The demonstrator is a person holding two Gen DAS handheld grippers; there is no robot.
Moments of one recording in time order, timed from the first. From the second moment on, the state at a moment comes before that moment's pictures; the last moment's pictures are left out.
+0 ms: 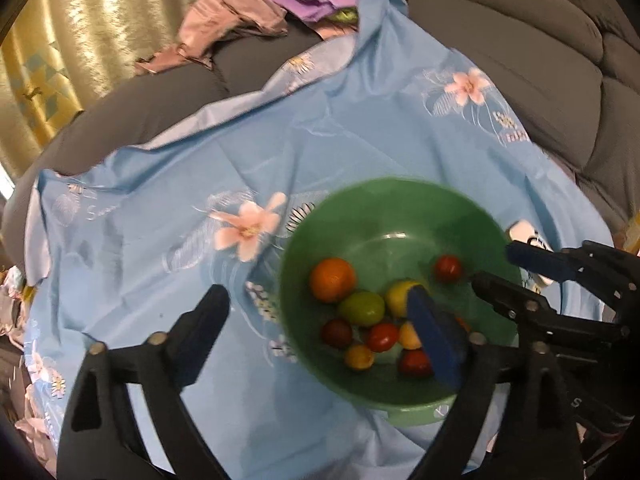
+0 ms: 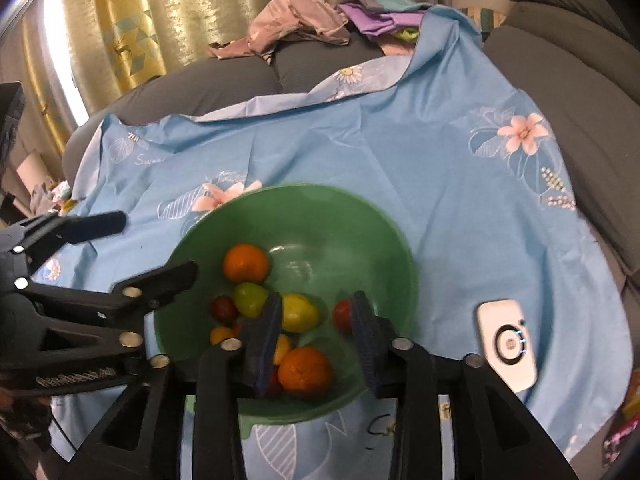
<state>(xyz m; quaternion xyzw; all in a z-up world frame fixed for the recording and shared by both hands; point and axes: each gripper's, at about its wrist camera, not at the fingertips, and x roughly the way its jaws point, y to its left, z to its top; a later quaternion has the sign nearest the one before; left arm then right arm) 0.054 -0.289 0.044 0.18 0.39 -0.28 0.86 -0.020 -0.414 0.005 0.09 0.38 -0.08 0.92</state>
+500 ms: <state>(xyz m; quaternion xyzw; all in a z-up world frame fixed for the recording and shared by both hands) 0.039 -0.273 0.133 0.17 0.38 -0.26 0.87 -0.033 -0.398 0.076 0.03 0.40 -0.05 0.92</state>
